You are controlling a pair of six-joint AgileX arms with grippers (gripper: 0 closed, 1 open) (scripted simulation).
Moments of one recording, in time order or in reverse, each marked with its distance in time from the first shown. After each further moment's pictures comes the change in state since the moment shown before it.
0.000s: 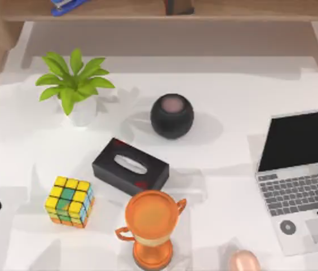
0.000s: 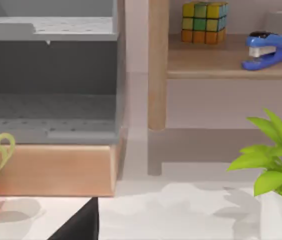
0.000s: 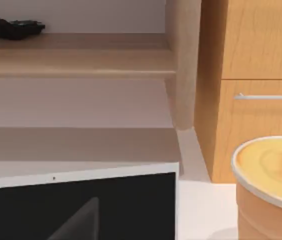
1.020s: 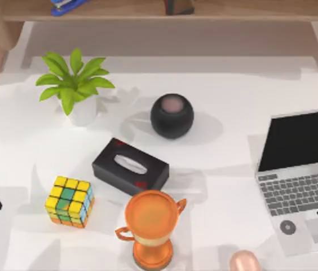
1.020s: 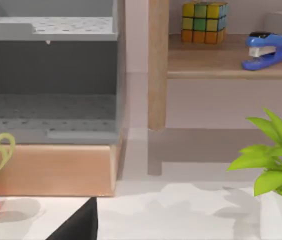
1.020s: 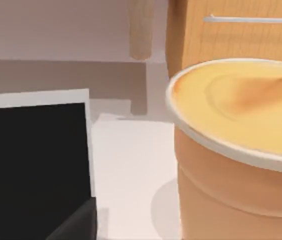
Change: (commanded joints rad) left arm 0.000 0.000 0.000 0.000 0.000 0.000; right arm -0.351 1.036 -0.002 0.879 -0.327 -0.066
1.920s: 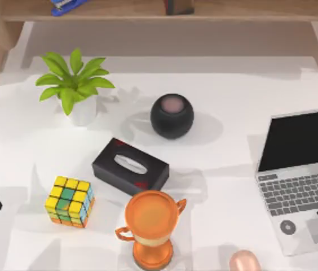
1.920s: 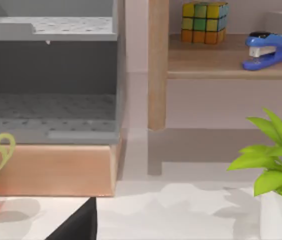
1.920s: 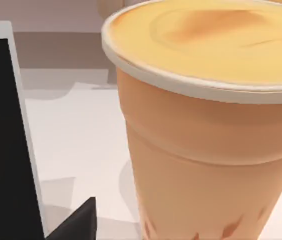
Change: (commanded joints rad) left arm 0.000 0.000 0.000 0.000 0.000 0.000; right arm -0.133 0.427 0.014 0.362 -0.119 -0.028
